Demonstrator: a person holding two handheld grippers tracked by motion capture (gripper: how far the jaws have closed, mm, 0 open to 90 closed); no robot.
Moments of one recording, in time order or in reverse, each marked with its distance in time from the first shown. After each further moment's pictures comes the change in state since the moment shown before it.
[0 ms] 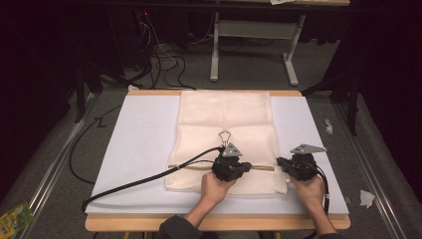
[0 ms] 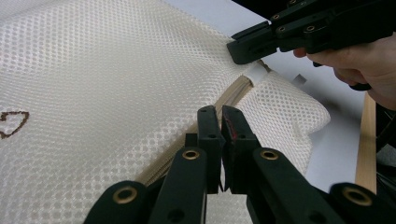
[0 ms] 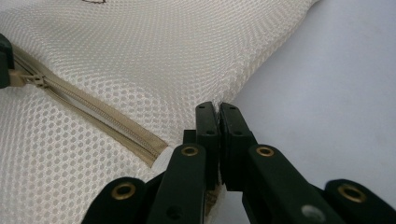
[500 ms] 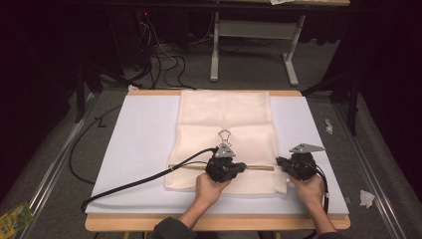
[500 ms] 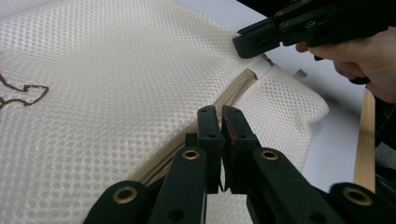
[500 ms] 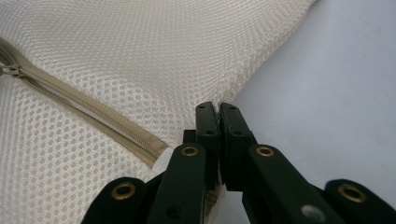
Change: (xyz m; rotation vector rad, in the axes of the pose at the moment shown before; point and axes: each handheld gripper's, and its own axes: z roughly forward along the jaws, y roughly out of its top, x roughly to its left) left arm 0.008 -0.009 -0.014 -0.008 0.005 -0.010; right arm 0.000 0.003 0.001 0.015 -0.004 -0.007
